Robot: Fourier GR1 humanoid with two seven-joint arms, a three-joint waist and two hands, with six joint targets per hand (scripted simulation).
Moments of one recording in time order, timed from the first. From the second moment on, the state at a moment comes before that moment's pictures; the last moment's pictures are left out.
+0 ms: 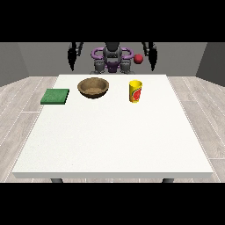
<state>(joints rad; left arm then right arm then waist) -0.01 0.08 0.03 -1.55 0.02 0.01 0.01 -0.01 -0.07 -0.01 -1.56 0.00 0.02 0.02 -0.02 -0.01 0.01</state>
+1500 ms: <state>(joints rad) -0.21 0.11 0.02 -1.56 0.05 0.05 -0.19 -0.16 -0.13 -0.14 -1.53 -0.12 0.11 -0.18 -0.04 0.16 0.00</state>
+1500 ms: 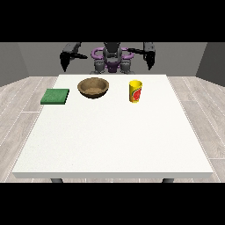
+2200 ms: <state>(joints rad) -0.38 0.10 0.10 -1.17 -0.01 0.09 -0.44 -0.28 -0.20 -0.22 -1.31 -0.15 0.18 -0.30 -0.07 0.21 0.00</state>
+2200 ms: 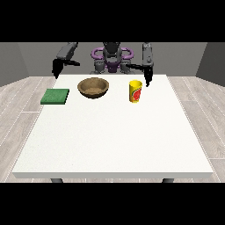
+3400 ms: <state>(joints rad) -0.57 0.16 0.21 -0.73 -0.15 0.44 -0.80 -0.38 -0.37 -0.32 -1.20 -0.26 0.36 -0.38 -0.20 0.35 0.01</state>
